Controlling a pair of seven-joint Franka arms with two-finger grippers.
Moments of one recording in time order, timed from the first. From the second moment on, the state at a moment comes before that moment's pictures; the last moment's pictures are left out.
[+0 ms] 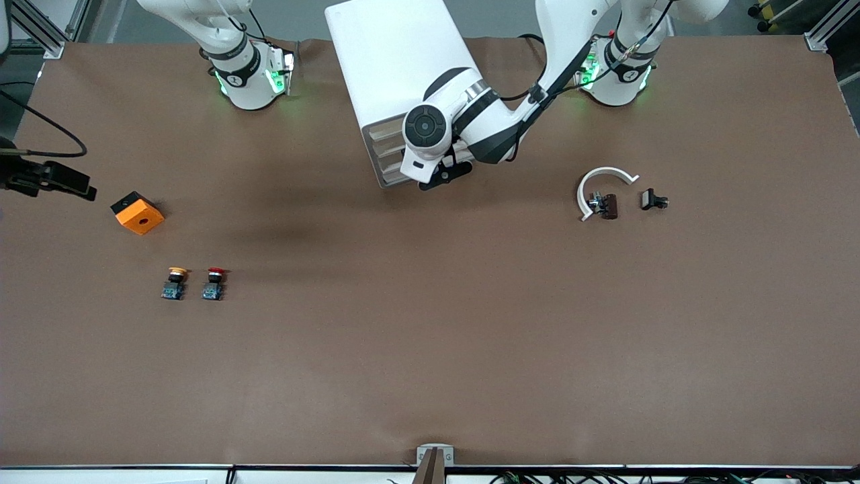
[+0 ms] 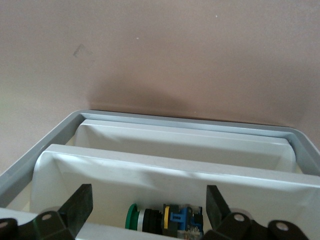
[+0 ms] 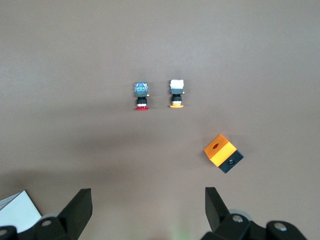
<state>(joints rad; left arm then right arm) -0.61 0.55 -0.39 -1.73 -0.18 1.96 -1.26 -0.02 0.08 -0.08 -1.50 -0.01 1.50 -0.03</state>
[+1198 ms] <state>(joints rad) -0.15 0.44 -0.27 -1.55 0.14 1.94 -1.20 -0.02 0.08 -0.07 -1.44 -0.01 1.47 -0.04</state>
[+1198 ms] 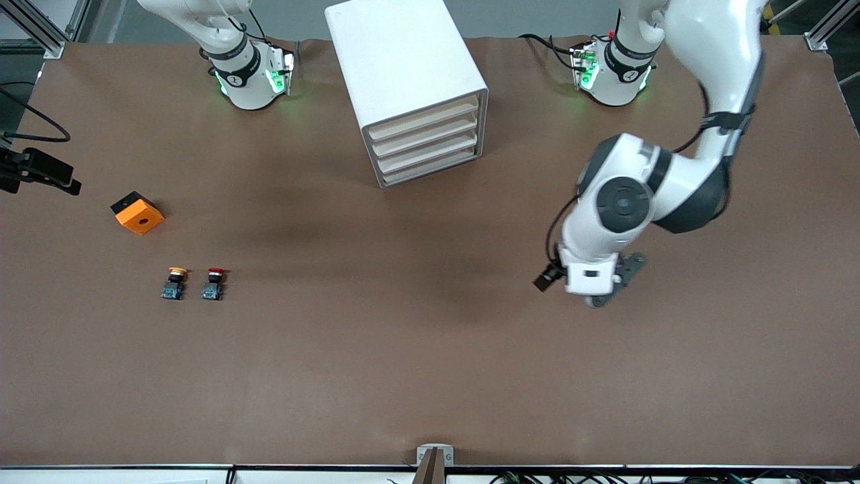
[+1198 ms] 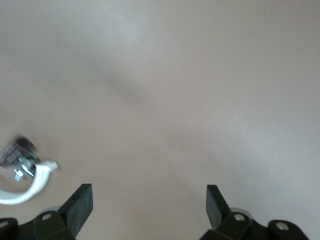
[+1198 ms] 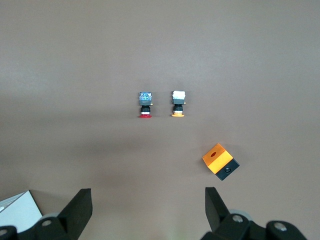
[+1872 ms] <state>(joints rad) 0.10 0.23 -0.27 -1.51 0.14 1.69 -0.85 -0.02 0.08 -0.06 -1.44 -0.01 1.47 -0.04</state>
